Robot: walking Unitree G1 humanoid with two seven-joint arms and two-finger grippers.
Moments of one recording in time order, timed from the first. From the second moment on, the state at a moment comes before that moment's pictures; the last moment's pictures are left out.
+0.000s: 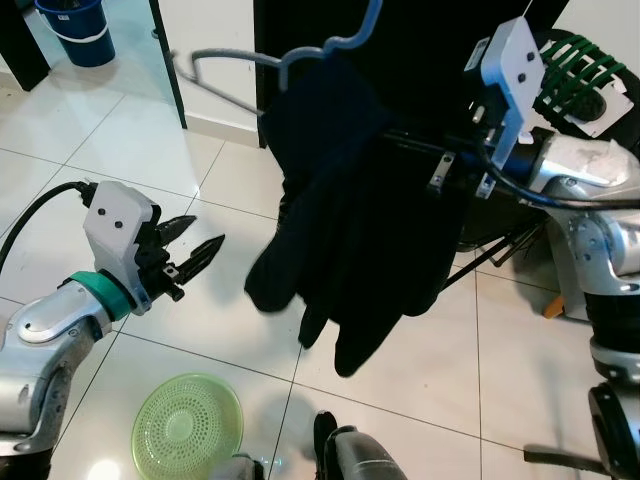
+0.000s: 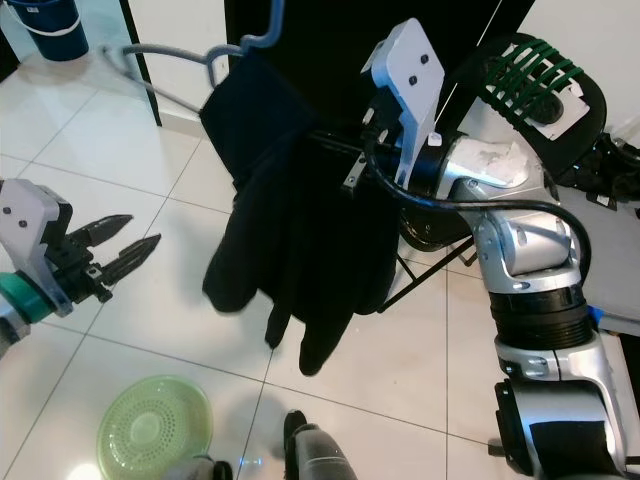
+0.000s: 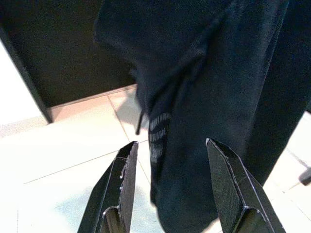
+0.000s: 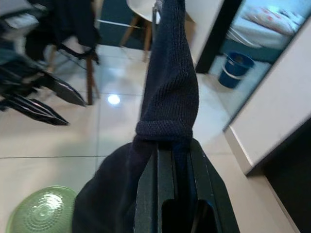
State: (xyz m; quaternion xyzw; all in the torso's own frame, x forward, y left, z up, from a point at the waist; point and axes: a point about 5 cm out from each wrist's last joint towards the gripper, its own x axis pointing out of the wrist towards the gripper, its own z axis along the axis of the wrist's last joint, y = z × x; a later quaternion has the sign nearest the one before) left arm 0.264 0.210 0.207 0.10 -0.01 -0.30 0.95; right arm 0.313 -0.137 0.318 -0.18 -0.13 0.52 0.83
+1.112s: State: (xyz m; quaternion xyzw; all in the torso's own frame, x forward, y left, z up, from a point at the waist) left arm 0.294 0.188 0.237 0.18 -0.06 -0.46 0.87; right arm 0.275 -0.125 0.343 -0.09 -0.14 0.68 0.71
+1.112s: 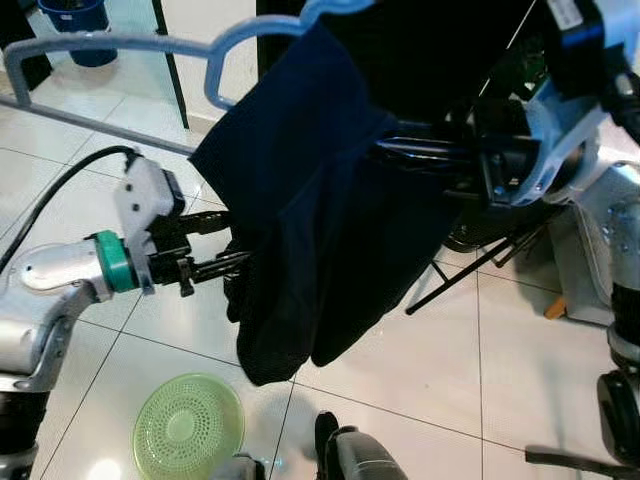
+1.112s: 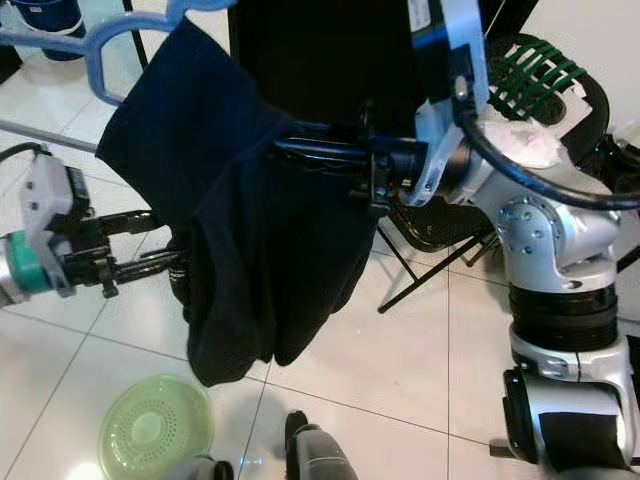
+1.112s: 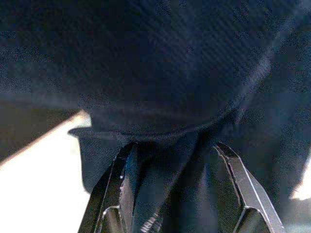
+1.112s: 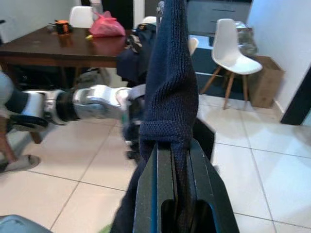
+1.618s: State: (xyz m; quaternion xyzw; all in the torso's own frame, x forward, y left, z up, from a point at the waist) left arm 0.275 0.185 0.239 0.17 -0.07 -0.51 0.84; right arm 0.296 -0.128 0.329 -0.12 -0.12 0.61 0.77
